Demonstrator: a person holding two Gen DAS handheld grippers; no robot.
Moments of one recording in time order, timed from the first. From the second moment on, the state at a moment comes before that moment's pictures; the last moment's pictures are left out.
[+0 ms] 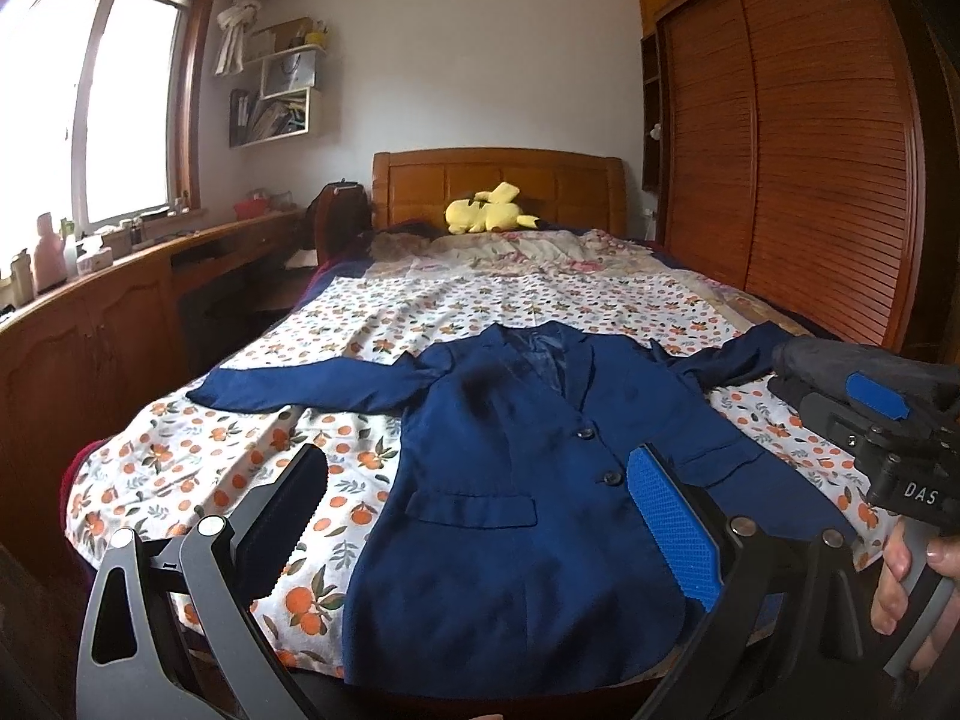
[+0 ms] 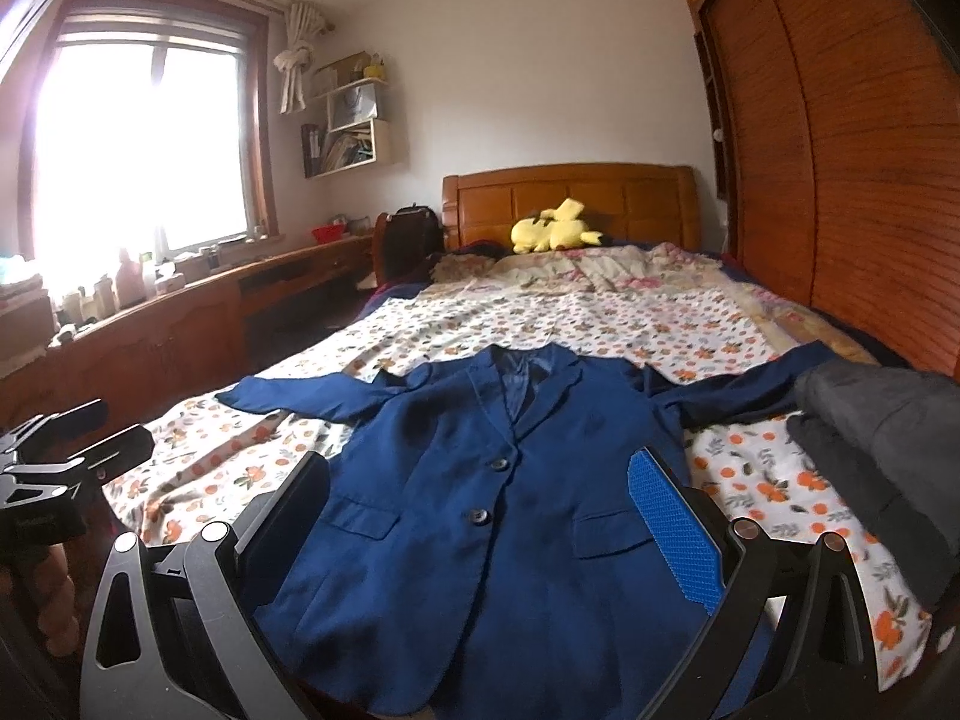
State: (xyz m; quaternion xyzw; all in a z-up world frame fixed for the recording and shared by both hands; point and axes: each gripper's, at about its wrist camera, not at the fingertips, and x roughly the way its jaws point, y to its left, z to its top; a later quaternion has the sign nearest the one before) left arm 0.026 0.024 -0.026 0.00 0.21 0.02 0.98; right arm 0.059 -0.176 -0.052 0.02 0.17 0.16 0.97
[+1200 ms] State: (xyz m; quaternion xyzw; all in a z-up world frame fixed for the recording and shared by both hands) left arm 0.130 0.163 -0.118 -0.02 0.30 0.14 0.94; right arm 0.239 -0.060 -0.126 -0.06 0.22 0.28 0.93
